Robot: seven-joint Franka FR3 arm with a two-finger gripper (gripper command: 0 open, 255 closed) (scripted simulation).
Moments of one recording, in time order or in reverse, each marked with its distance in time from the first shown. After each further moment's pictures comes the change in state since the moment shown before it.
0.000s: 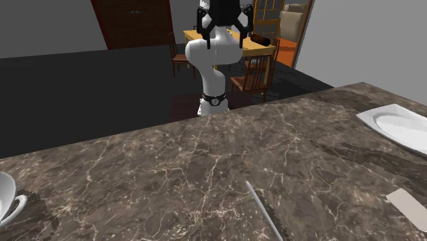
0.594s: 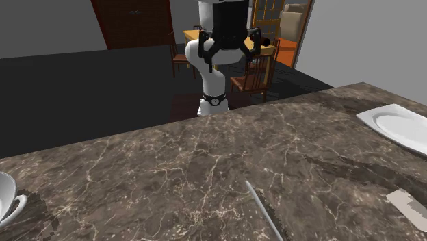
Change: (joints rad) arm 0.026 0.254 -0.006 0.063 -0.023 0.189 -0.073
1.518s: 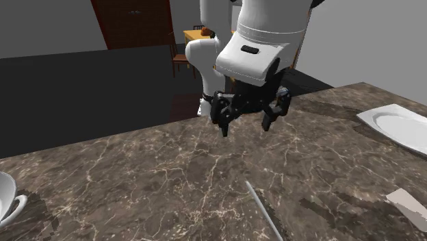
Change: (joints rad) arm 0.036 0.539 0.011 0.328 -0.034 0.214 -0.121
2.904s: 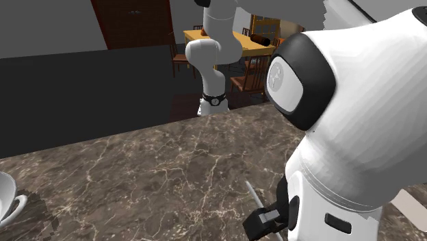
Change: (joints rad) arm 0.033 0.551 0.028 0.482 -0.050 0.073 -0.079
